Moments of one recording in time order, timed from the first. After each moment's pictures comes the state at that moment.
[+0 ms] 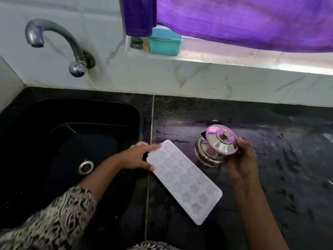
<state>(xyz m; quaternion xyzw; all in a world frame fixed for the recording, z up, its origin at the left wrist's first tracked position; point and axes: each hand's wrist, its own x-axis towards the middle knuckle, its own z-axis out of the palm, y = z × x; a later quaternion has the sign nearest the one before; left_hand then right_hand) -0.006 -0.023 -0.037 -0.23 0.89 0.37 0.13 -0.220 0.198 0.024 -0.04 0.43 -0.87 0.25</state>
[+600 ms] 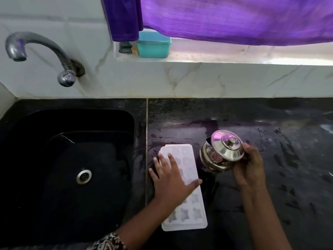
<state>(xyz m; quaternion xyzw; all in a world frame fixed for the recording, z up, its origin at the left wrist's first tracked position) -0.068 0.126 -0.049 -0.42 0.88 0.23 0.07 -0.233 0.223 0.019 -0.04 0.44 -0.86 0.23</state>
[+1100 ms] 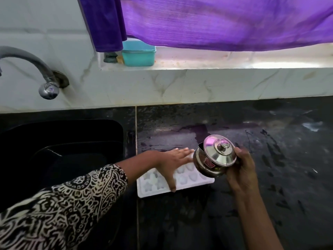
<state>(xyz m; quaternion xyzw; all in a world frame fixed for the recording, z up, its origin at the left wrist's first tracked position) -0.154 0.022 -0.023 0.11 0.95 0.12 0.26 -0.236 0.229 0.022 -0.03 0.45 -0.87 0.23</state>
